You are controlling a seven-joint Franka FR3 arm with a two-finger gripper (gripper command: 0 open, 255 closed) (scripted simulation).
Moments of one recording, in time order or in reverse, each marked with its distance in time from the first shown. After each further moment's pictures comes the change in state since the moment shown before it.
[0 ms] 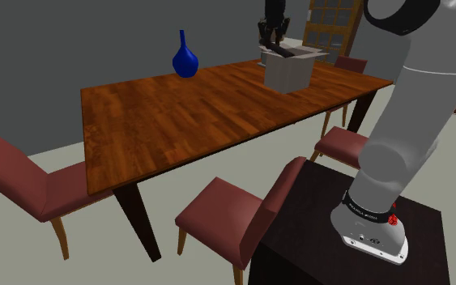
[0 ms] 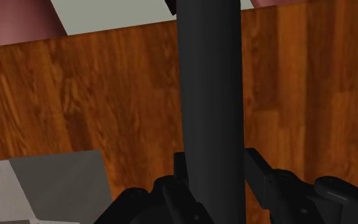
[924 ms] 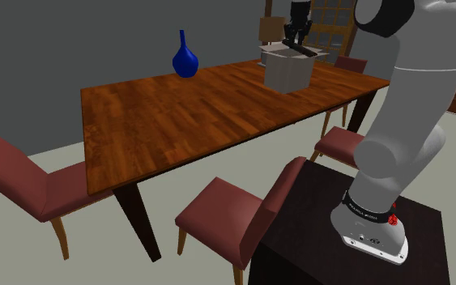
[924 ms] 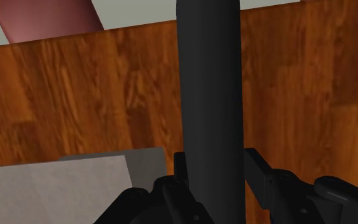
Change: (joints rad) arm -0.149 0.086 -0.110 0.069 0.035 0.033 -0.253
